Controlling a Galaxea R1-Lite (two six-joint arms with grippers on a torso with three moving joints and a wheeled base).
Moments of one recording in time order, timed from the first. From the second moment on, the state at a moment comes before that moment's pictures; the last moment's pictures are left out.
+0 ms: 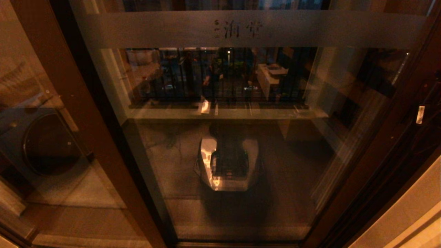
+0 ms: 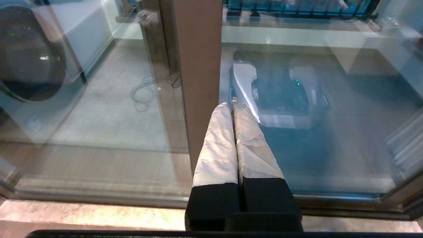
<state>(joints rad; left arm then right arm) 0.00 0.00 0.00 0.01 0.00 -0.01 -0.35 1.66 -1.11 -0.27 -0.18 -0.10</state>
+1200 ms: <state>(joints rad) 0.00 0.00 0.00 0.01 0.00 -0.01 -0.32 1.73 -1.12 -0.35 -0.17 -0.07</state>
